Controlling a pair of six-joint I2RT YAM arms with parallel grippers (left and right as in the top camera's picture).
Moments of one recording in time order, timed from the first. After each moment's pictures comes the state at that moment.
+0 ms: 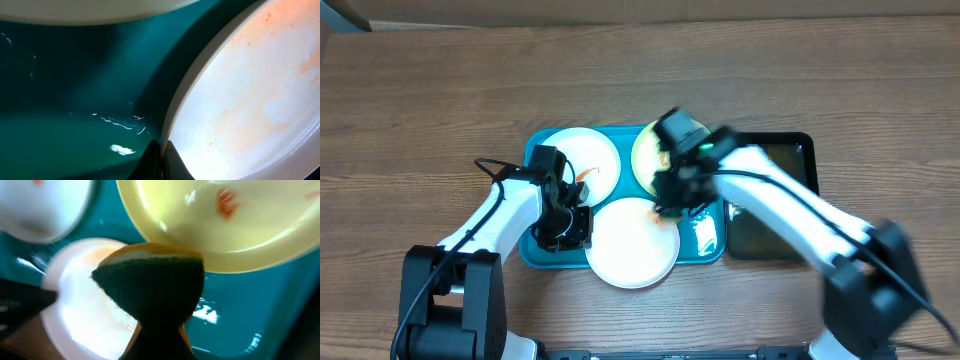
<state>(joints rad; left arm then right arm) -0.13 1.66 0.90 -0.89 0.34 -0.16 0.63 1.80 1.41 -0.97 -0.19 0.48</state>
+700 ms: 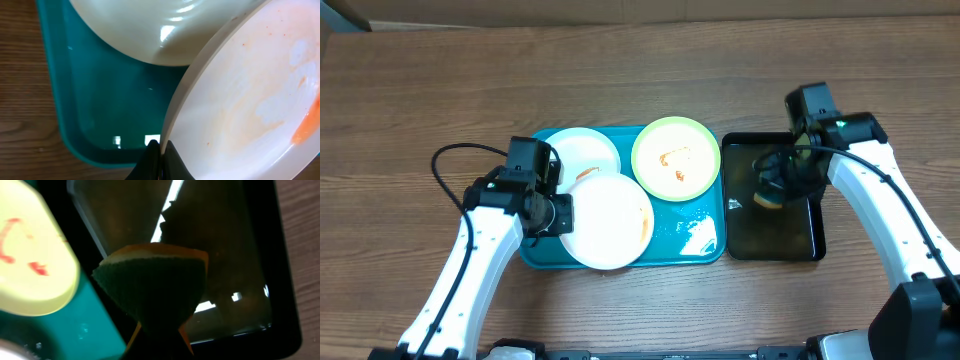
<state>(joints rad) -0.13 1.36 0.95 -0.95 0.05 -0.19 0.15 1.60 1.26 -1.10 -0.08 0.56</state>
